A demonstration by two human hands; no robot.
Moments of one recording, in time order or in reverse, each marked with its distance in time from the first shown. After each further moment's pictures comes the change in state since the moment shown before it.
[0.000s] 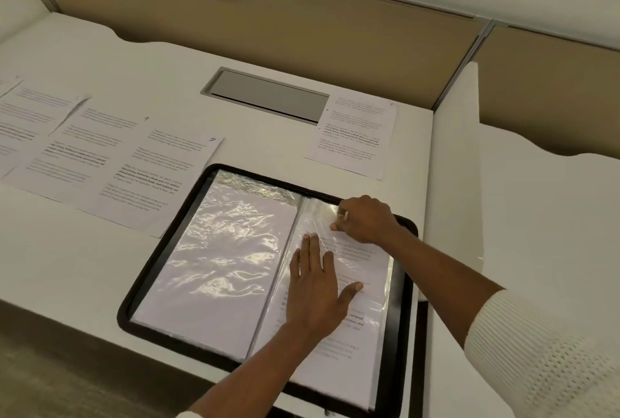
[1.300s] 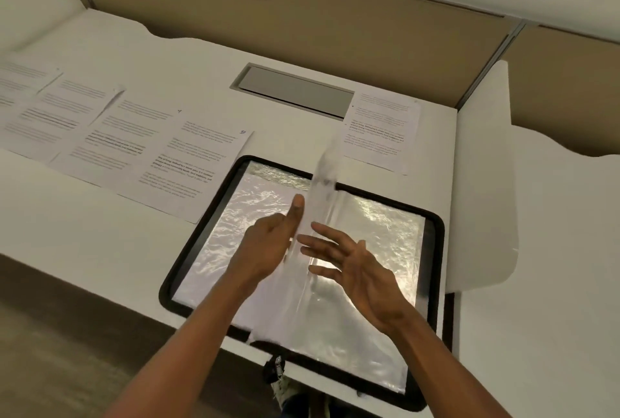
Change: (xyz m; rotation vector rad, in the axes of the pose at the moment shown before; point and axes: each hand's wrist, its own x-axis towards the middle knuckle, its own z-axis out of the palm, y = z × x) left_hand -0.001 -0.083 -0.185 -0.805 -0.222 -0.442; right_hand -0.139 -0.119 0.027 1.551 -0.197 -0.183
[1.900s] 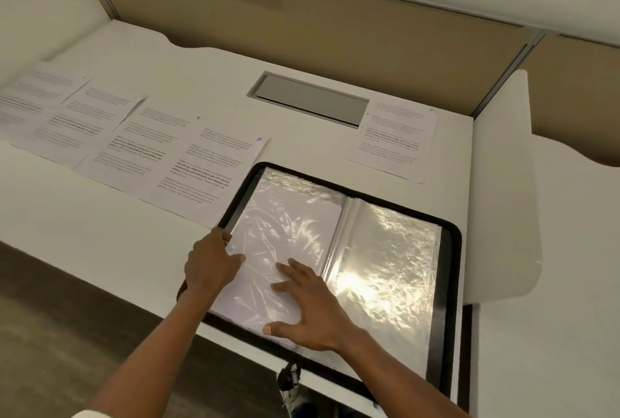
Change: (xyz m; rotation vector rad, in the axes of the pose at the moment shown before) left_hand 0.046 -0.113 -0.074 0.540 0.404 -0.083; right_hand 0.048 0.093 0.051 -1.073 -0.133 -0.050
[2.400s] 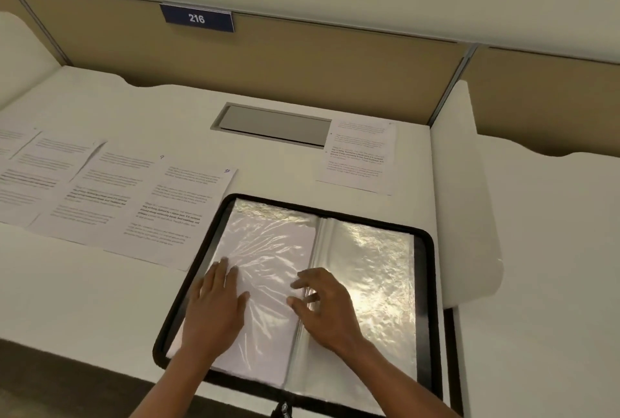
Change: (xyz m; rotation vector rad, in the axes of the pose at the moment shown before) left_hand -0.011 -0.008 0.044 0.437 0.149 0.561; right_hand 0.000 0.021 -0.028 0.296 0.642 0.123
